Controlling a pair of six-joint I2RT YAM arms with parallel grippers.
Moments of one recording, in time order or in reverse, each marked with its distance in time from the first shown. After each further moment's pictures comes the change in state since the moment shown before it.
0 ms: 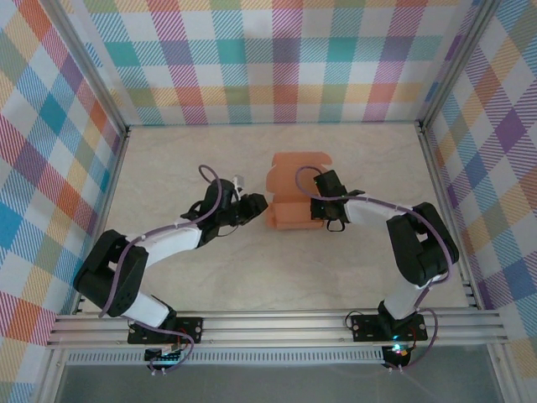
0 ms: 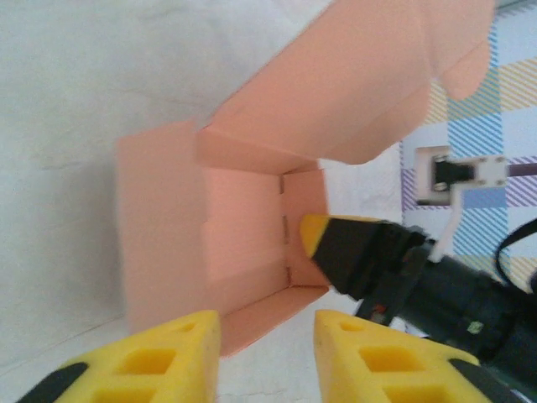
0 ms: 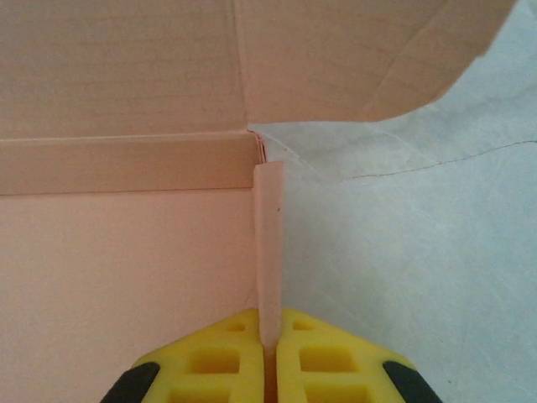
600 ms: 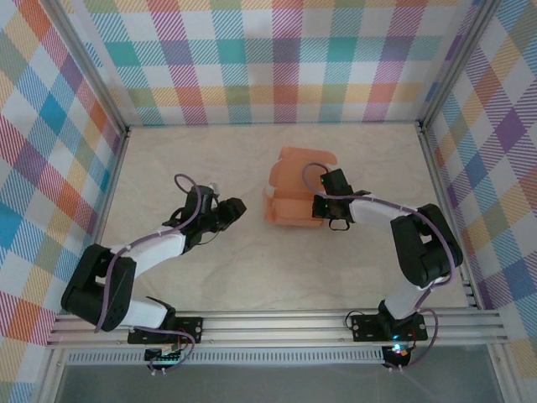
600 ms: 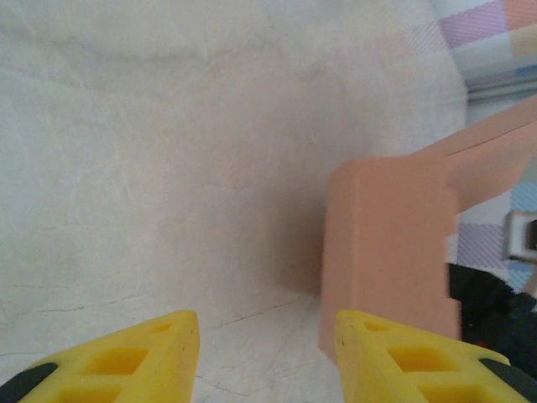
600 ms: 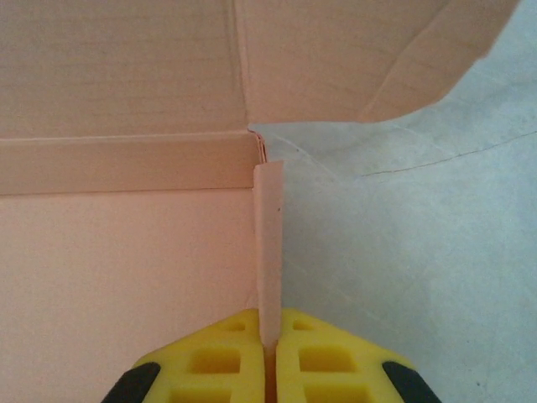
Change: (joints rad) left arm 0.129 -0.090 -0.089 -0.088 -0.029 0.018; right arm -0.034 -0.024 -0.024 0.037 -0.104 0.054
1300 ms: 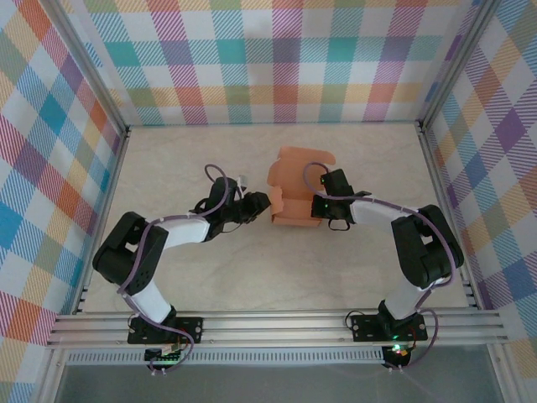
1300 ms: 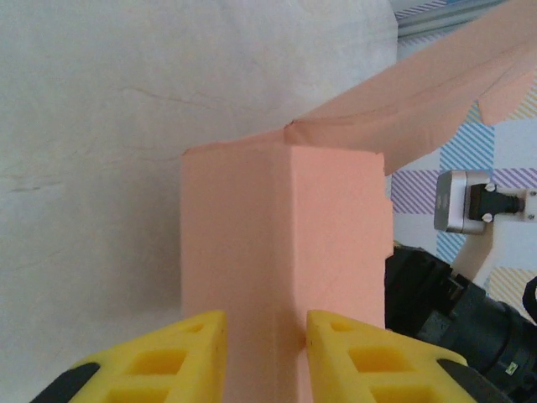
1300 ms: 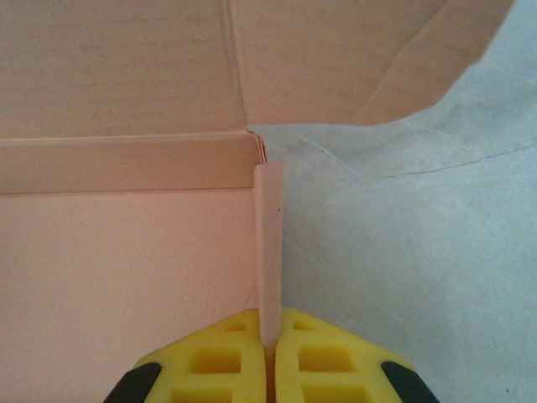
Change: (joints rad) left arm -0.096 0.279 0.156 0.239 0.137 -0.087; right arm -0.001 -0.005 -0.012 0.028 -0.036 0.005
